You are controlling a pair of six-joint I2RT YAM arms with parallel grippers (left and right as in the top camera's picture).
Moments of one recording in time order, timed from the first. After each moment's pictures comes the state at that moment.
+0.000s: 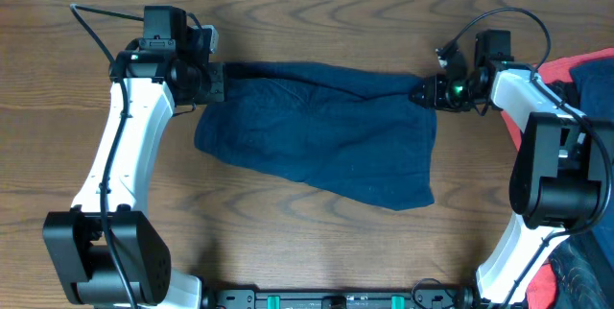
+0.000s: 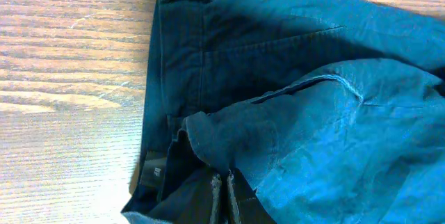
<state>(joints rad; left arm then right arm) -0.01 1.67 1.40 -0.89 0.22 -0.04 -0.07 2.05 1.31 -0.54 -0.59 0.01</state>
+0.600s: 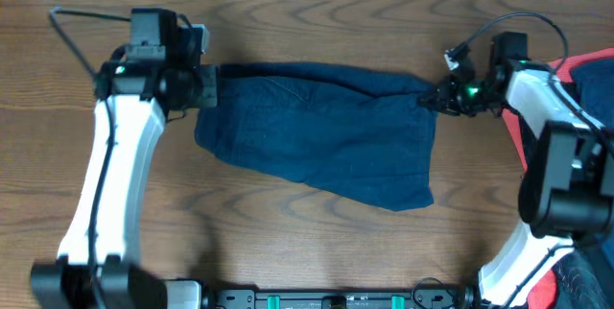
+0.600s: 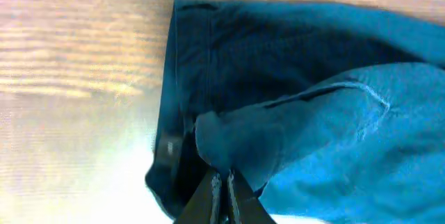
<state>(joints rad) -0.01 1.50 1.40 -0.99 0.17 -0.05 -0.14 1.96 1.31 -0.74 -0.76 -0.01</state>
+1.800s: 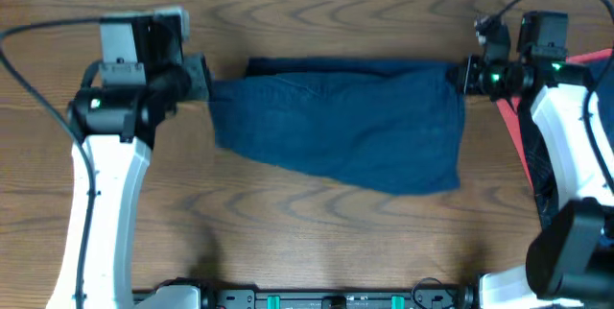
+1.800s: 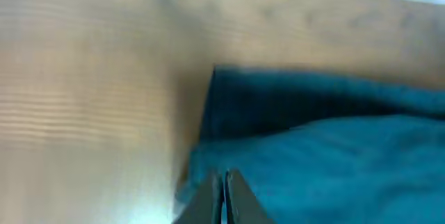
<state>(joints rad) -0.01 1.41 1.40 -0.79 0.17 -0.13 -0.11 1.70 1.31 -0.60 -0.49 0.05</state>
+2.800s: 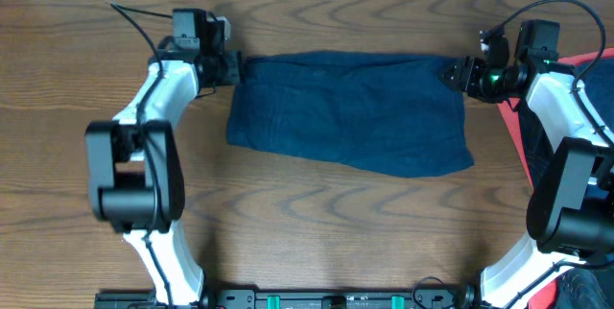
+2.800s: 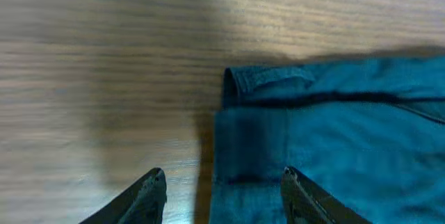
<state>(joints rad) -0.01 2.04 1.40 -0.40 0.27 -0.11 -0.19 1.90 1.31 -0.56 -0.56 0.12</state>
